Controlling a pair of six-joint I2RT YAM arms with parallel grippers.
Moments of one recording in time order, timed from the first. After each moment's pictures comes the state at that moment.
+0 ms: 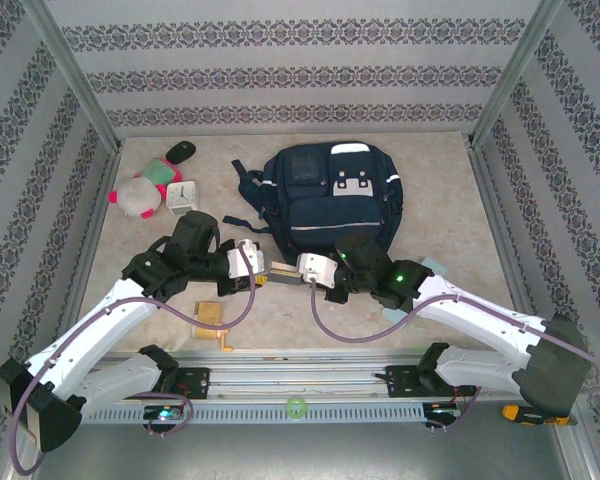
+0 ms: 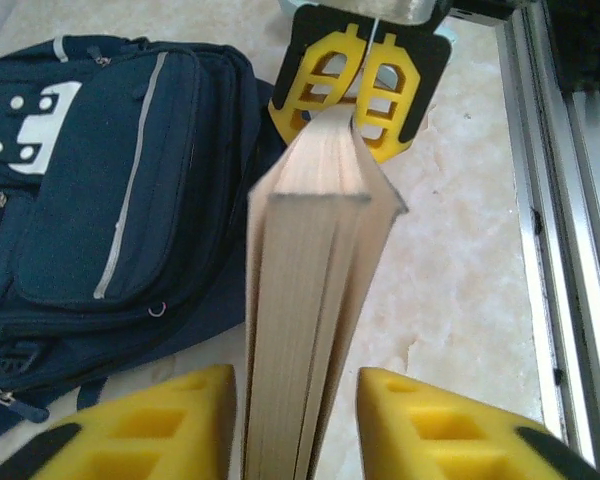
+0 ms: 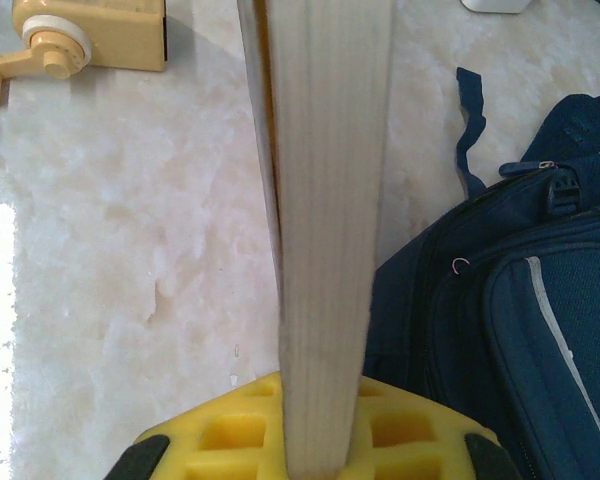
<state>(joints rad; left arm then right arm) -0.54 0.99 0.87 -0.63 0.52 0.74 0.84 1.13 0.78 -0.39 -0.20 -0.56</state>
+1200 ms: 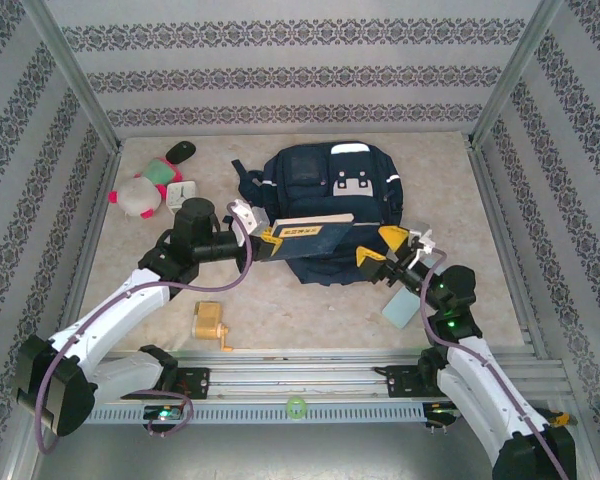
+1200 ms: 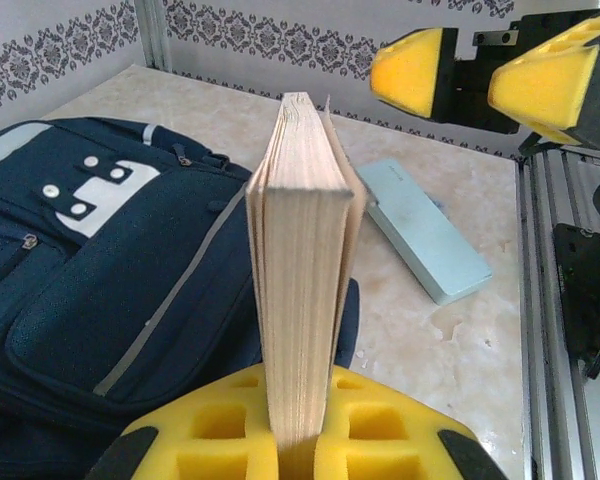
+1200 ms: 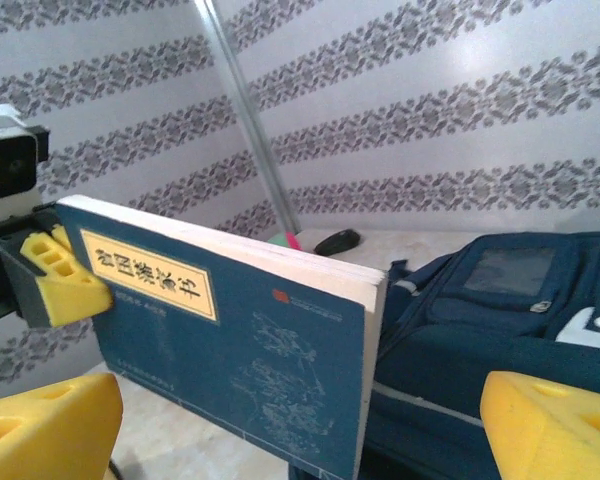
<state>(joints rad) -0.46 1.10 0.80 -0.10 0.67 0.19 0.20 0.59 0.18 0.54 -0.60 0.42</state>
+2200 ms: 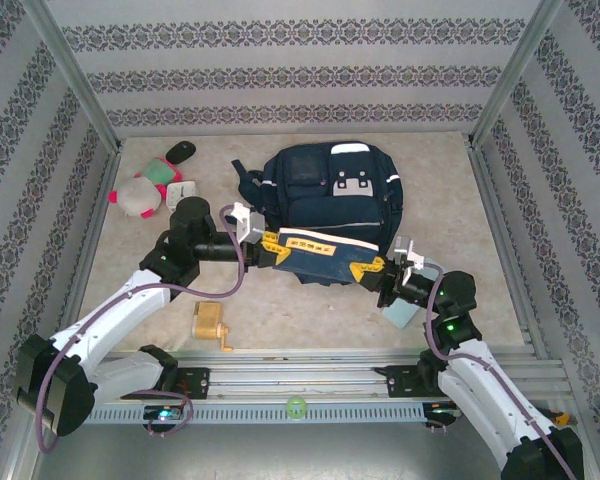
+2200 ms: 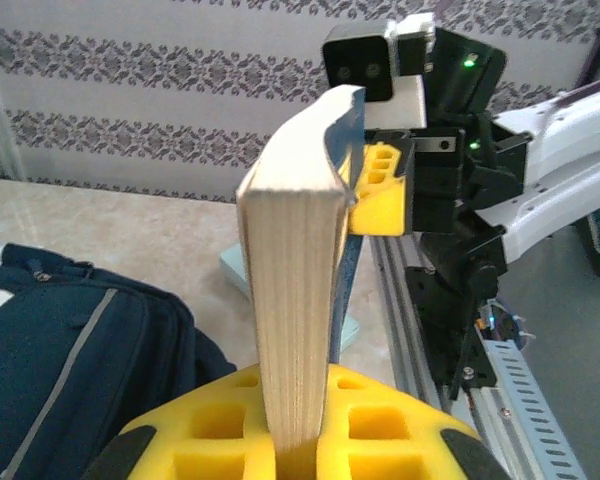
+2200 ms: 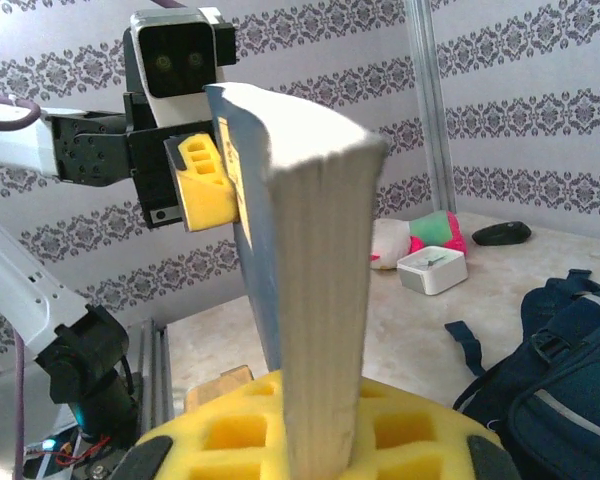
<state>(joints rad) -0.46 1.10 0.78 0.08 0.96 0.15 0.28 0.56 0.18 0.60 -0.90 0.42</state>
